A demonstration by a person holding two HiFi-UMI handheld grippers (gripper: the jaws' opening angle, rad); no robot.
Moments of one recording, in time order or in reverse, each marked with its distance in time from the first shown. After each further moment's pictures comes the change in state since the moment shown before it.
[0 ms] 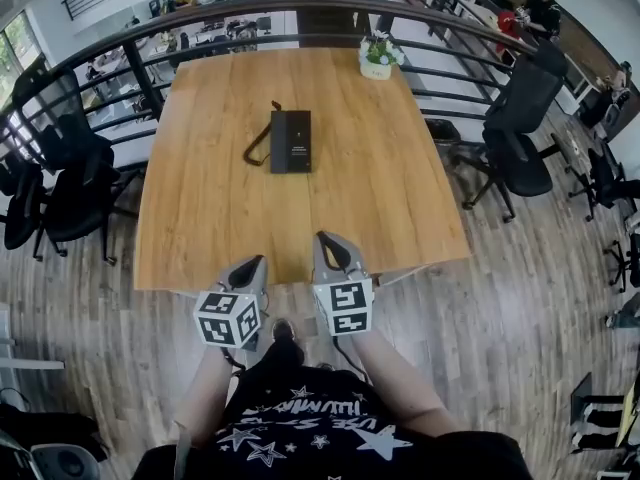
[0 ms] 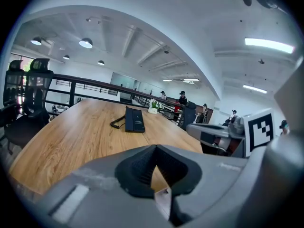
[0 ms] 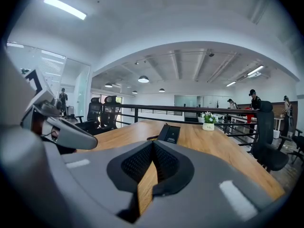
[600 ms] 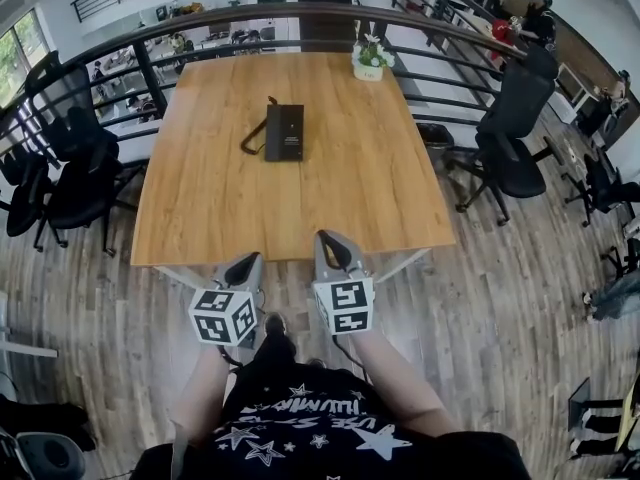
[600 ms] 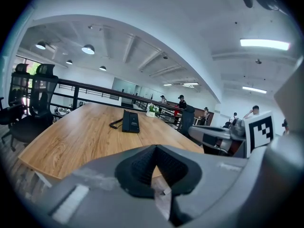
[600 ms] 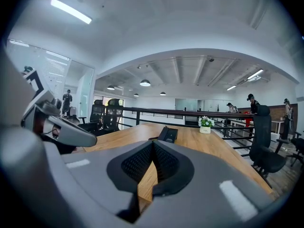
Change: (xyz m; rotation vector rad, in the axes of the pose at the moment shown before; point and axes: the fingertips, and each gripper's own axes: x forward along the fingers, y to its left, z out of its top) left arm -0.052 -0.059 -0.023 0.006 -0.064 0.022; right arm -0.085 0.001 -0.006 -0.026 -0.043 0.004
